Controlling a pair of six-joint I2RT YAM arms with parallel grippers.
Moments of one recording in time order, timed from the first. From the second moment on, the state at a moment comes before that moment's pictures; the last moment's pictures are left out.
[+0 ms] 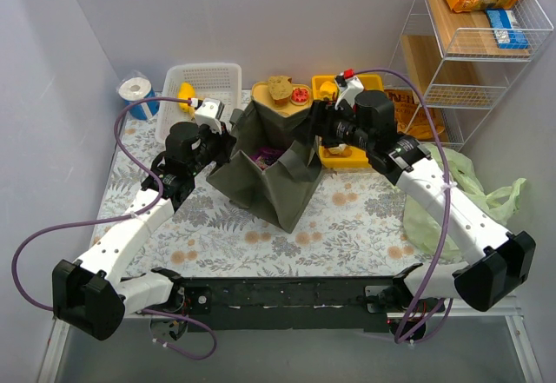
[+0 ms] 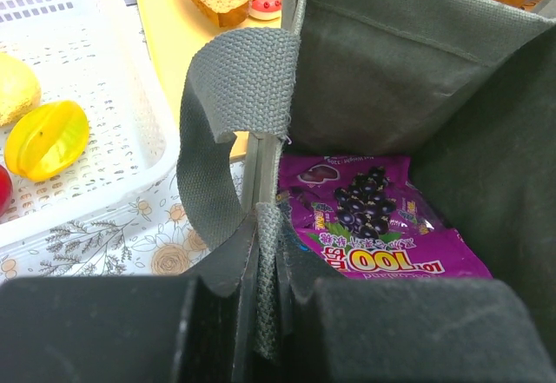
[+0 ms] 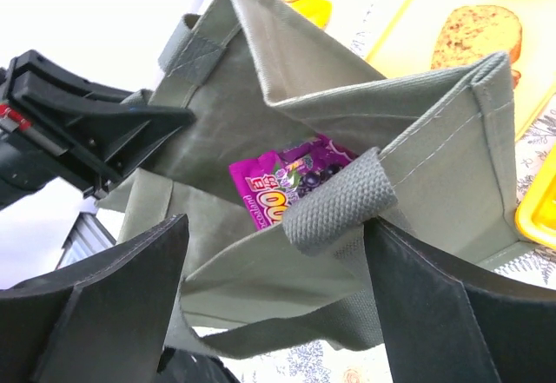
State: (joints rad) left arm -0.41 1.13 0.93 -0.05 0.07 -0.14; right arm 0.59 1.30 1.30 -0.32 -0.25 0.50
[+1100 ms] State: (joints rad) left arm -0.33 1.11 1.20 -0.43 -0.40 0.06; right arm 0.85 1.36 1.40 -0.37 0.01 0.39
